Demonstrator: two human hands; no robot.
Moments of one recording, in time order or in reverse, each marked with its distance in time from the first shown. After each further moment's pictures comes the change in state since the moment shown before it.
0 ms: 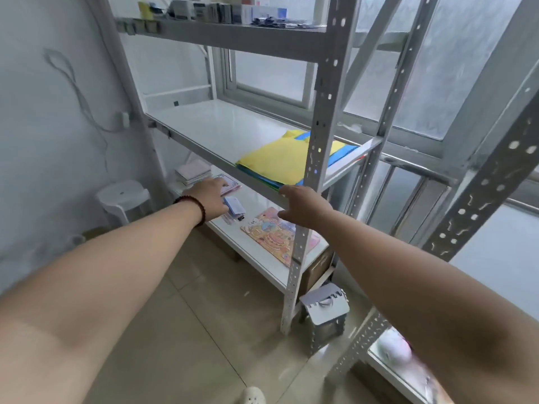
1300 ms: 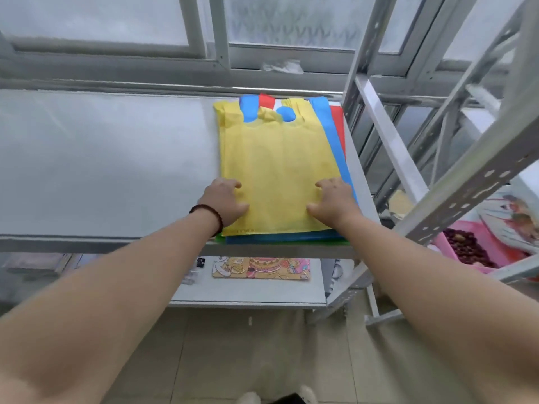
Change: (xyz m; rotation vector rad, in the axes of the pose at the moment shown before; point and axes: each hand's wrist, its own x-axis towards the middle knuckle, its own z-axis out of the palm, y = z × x) left_hand 0.459 -0.045 0.098 -0.153 -0.388 0.626; right_hand 0.322 0.075 0.109 0.170 0.118 1.103
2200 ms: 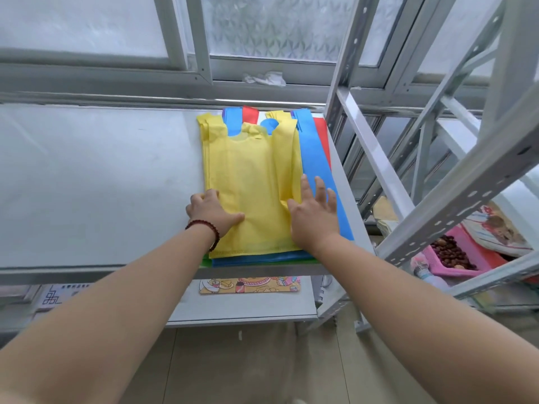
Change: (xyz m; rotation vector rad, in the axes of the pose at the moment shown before) left_hand 0.020 0.009 0.008 -0.178 0.012 -0.270; right_hand -0.011 -0.024 0.002 -0.423 0.097 -0.153
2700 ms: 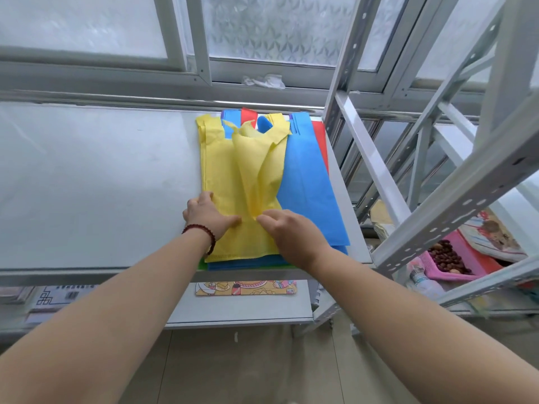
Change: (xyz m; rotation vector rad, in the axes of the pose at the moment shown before) left_hand 0.002 -0.001 0.002 -0.132 0.010 -0.046; right_hand -0.008 -0.012 0.006 0.191 0.199 -0.477
